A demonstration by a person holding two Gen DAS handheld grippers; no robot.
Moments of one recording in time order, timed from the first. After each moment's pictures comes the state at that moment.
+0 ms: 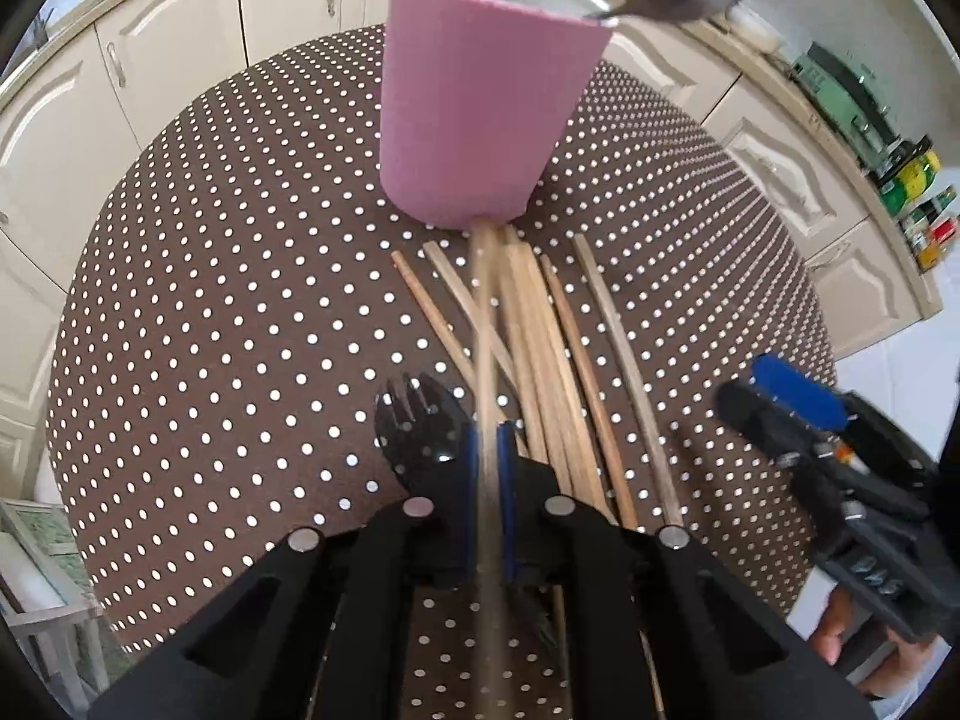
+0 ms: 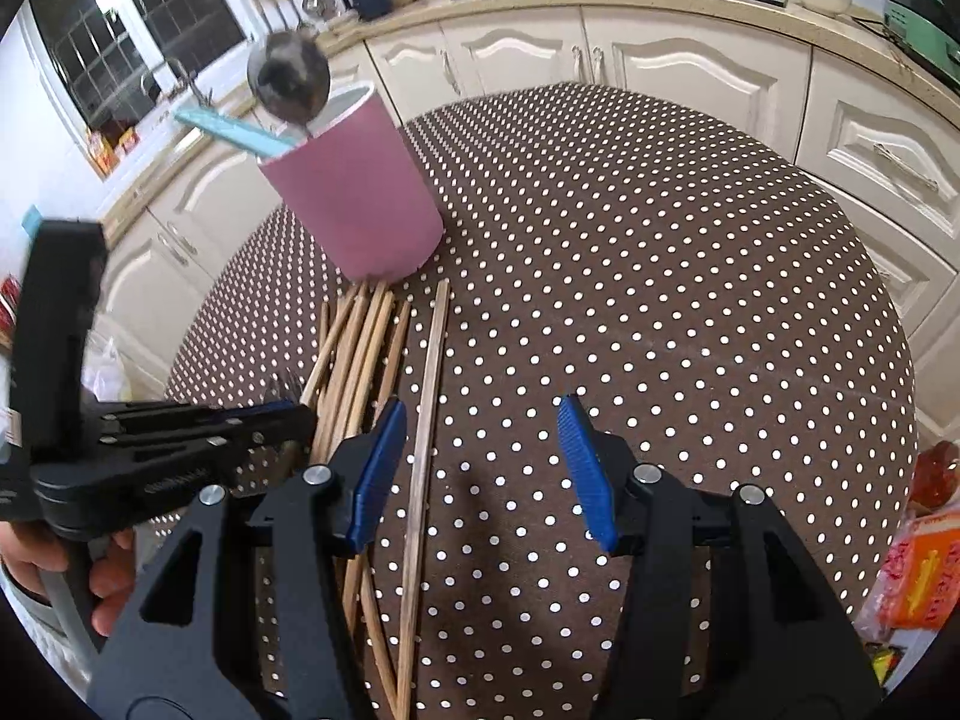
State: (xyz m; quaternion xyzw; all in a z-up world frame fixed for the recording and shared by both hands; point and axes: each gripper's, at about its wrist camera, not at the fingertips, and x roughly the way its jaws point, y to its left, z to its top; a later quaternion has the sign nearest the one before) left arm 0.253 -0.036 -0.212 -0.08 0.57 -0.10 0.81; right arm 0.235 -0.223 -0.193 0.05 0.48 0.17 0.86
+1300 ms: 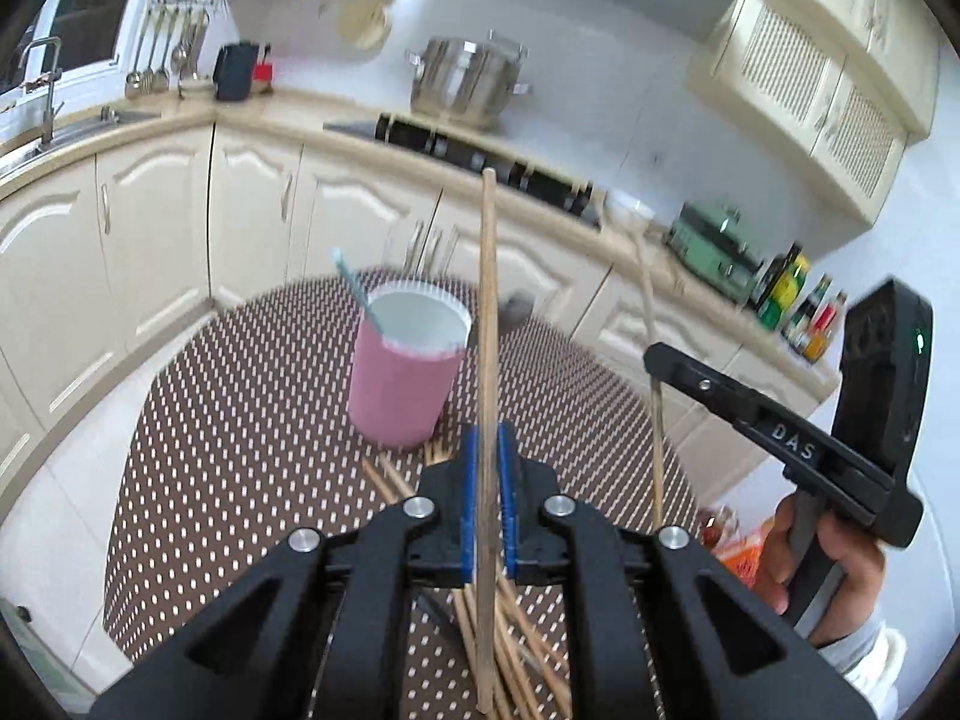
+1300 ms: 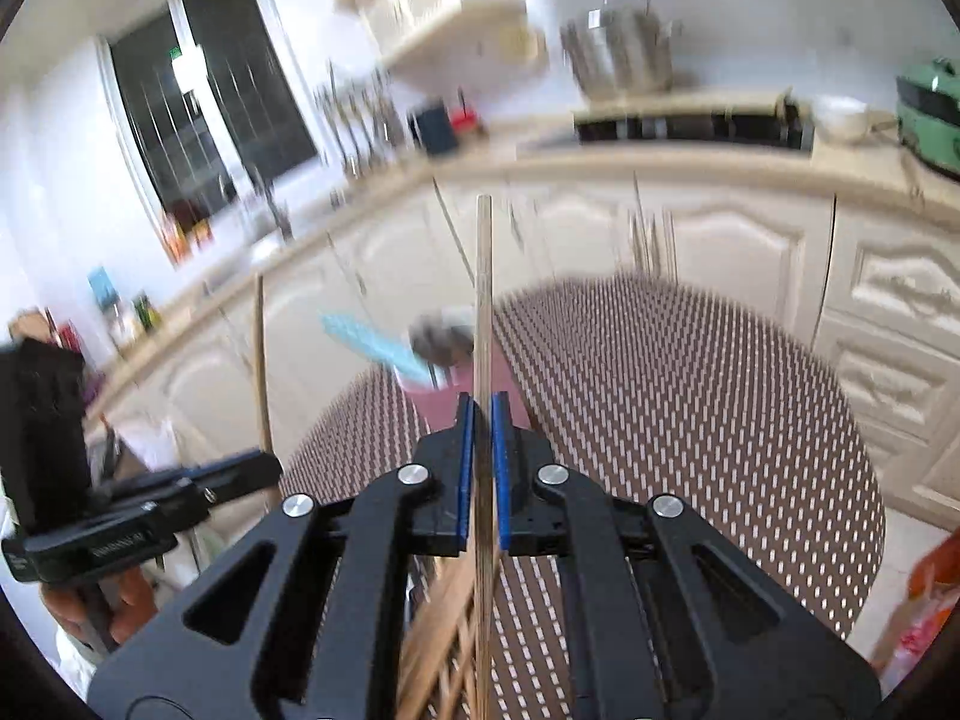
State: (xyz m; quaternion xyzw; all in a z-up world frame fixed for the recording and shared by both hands) left arm 0.167 0.010 -0.068 -0.13 0.33 -0.17 0.92; right arm 0.224 -0.254 -0.076 0.12 0.26 0.22 0.93
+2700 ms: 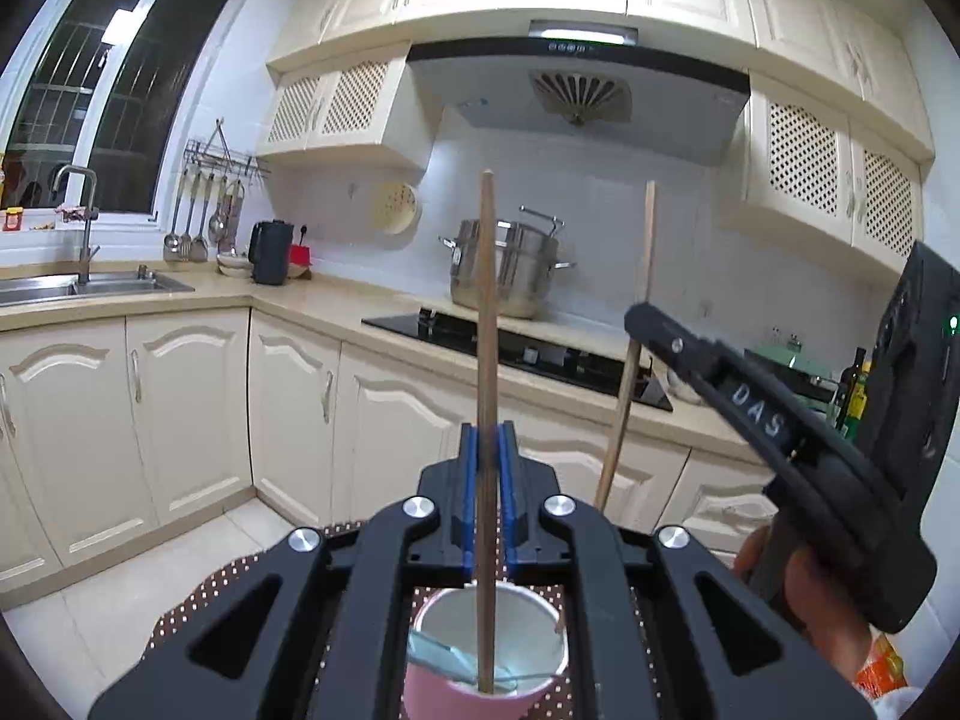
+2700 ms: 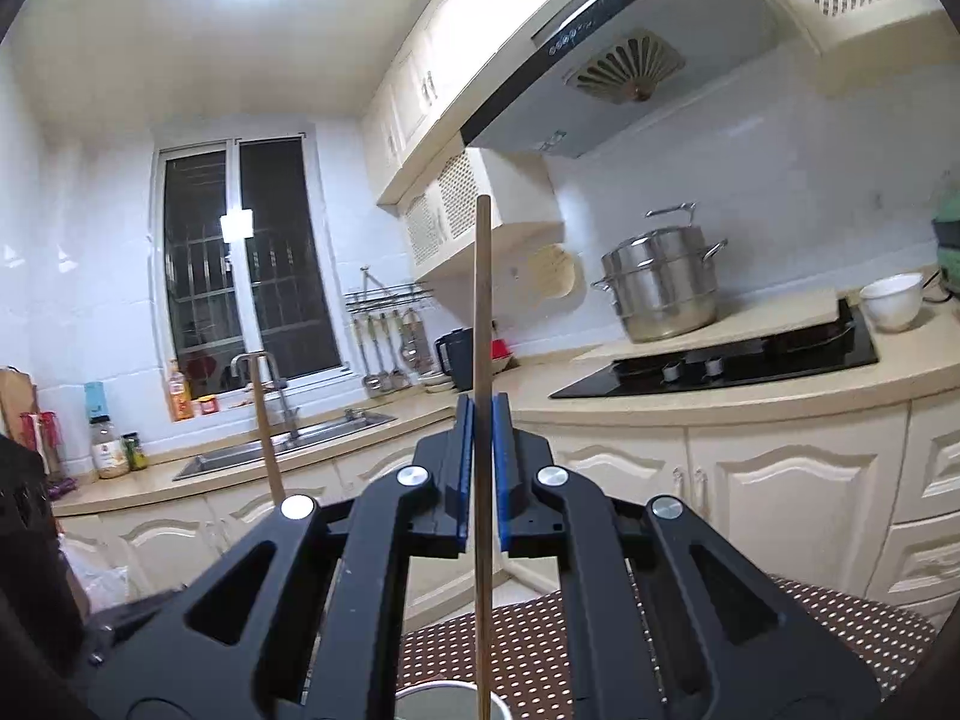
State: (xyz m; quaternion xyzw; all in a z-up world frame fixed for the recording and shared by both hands) left arm 0.285 -0.009 -0.062 -0.09 0.12 -0.09 0.98; right arm 0.333 -0.201 -0.054 0.13 0.01 0.24 0.96
